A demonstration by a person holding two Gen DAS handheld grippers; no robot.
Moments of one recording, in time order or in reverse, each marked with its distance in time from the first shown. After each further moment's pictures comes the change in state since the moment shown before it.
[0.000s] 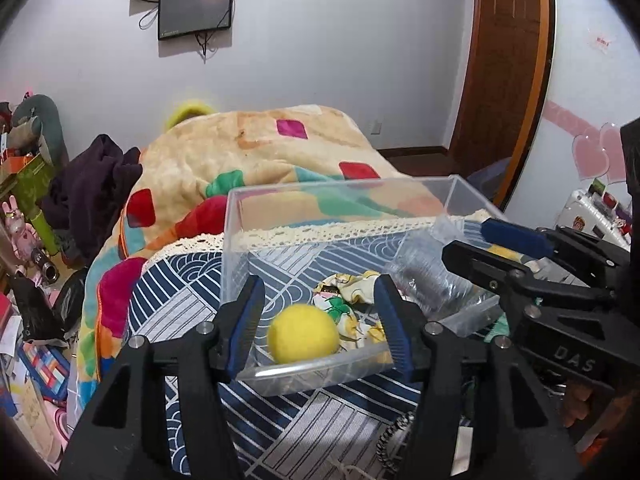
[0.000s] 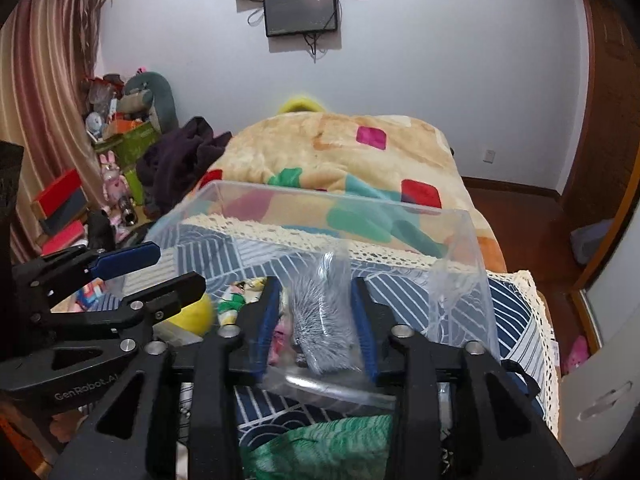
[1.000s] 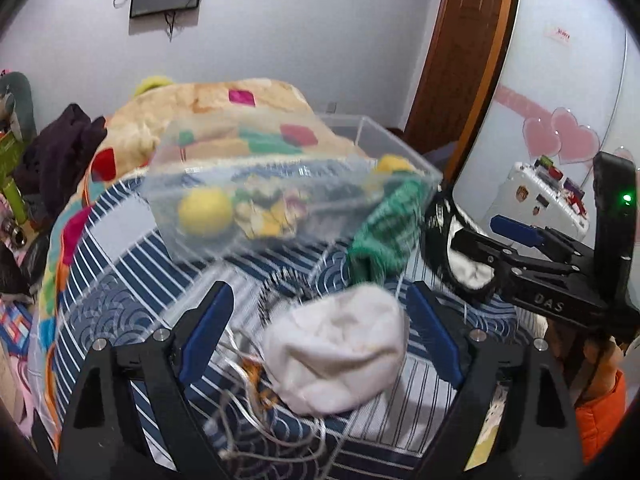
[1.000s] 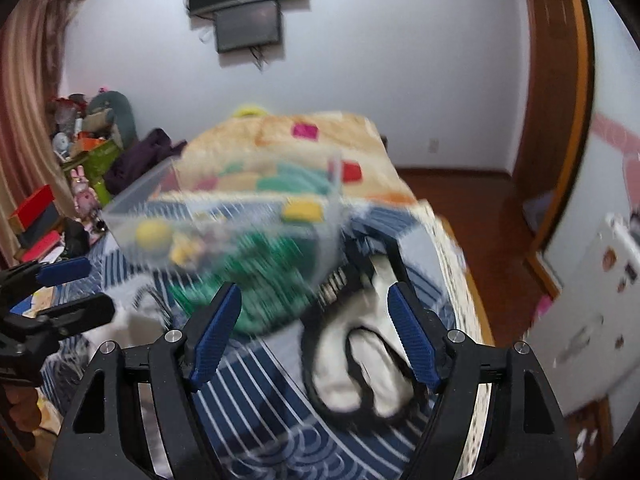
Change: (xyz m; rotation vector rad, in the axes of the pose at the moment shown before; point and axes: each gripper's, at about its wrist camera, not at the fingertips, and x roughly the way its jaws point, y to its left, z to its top) left arm -0.049 -0.054 -0.081 -0.005 0.081 -0.154; right arm -0.061 -0.046 -0.072 0.104 -0.002 -0.157
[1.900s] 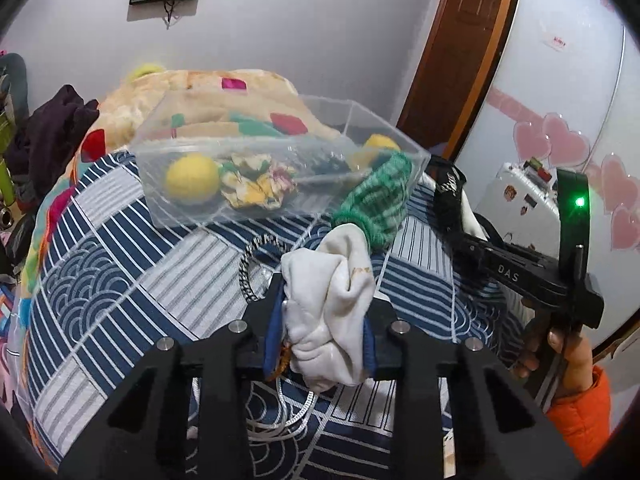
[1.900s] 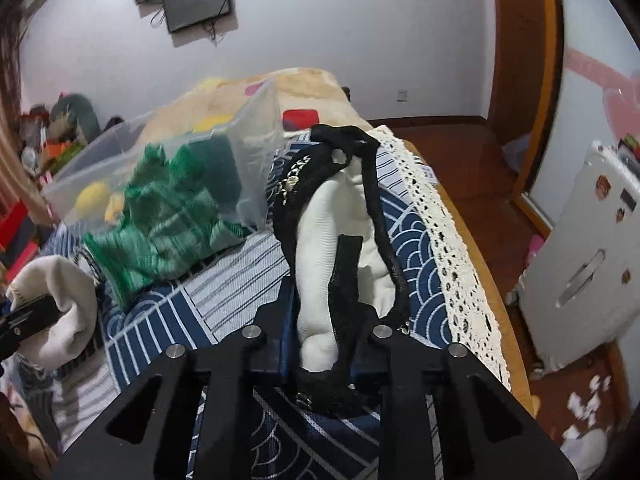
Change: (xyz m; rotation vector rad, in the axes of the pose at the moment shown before) left arm -0.003 0.005 -0.014 -0.036 -0.015 -0.060; right arm 0.015 -0.046 -0.038 0.136 0.088 -0.047
